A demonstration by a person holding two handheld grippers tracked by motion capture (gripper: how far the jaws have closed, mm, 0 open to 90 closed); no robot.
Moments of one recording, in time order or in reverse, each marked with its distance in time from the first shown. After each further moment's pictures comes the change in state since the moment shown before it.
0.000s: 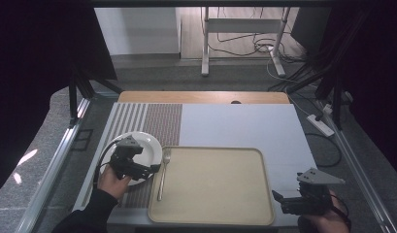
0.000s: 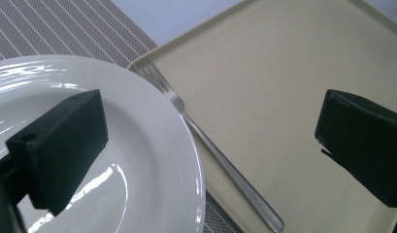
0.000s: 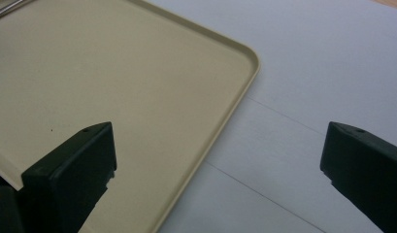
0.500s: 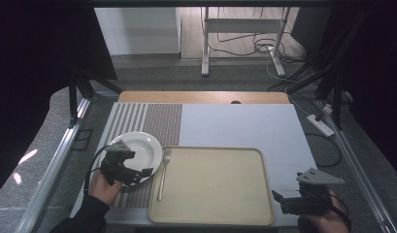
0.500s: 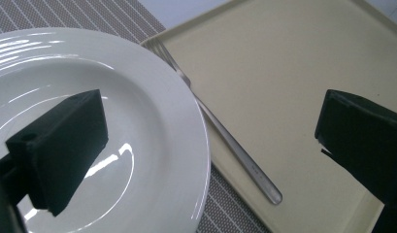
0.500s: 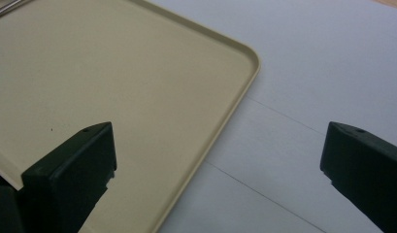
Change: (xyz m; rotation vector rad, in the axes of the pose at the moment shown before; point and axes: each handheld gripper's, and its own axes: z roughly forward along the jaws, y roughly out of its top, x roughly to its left) left arm 0.004 -0.020 -0.017 -0.014 0.007 -0.034; right arm 0.000 0.000 0.000 0.005 -0.001 -0.003
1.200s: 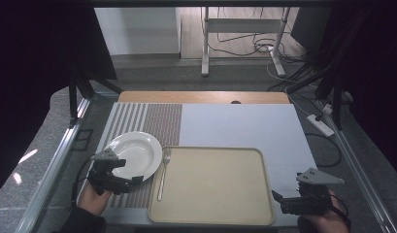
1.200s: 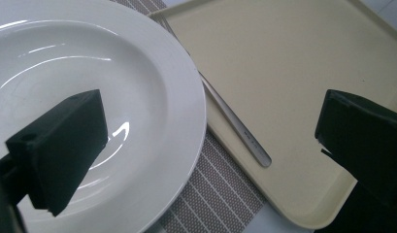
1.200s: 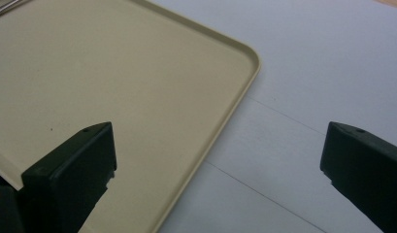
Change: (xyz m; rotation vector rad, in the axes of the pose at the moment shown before) left arm -0.001 -0.027 -0.022 -0.010 -0.013 -0.047; right arm 0.001 0.000 0.000 0.002 0.000 0.001
